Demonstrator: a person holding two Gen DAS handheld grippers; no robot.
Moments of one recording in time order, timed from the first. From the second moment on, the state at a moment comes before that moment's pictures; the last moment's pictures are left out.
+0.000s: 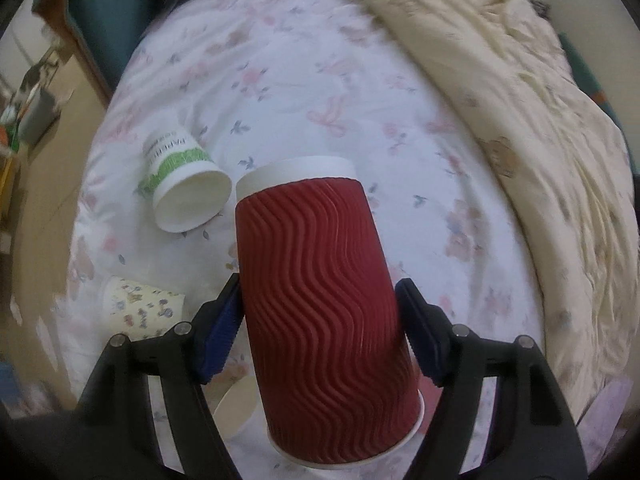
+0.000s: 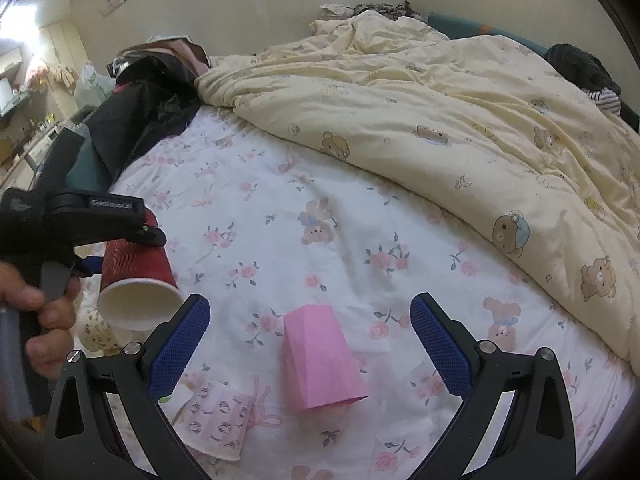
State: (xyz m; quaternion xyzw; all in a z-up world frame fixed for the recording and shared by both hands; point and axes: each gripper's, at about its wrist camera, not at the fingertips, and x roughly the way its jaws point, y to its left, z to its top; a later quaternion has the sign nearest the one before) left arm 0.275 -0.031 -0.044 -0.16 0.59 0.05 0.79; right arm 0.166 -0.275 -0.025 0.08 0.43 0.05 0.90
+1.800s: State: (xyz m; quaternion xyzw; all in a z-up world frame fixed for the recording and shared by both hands) left arm 0.063 -0.077 -0.125 -0.02 0.70 -0.04 0.71; right arm 0.015 -0.302 -0.014 0.13 0.43 0.07 0.89
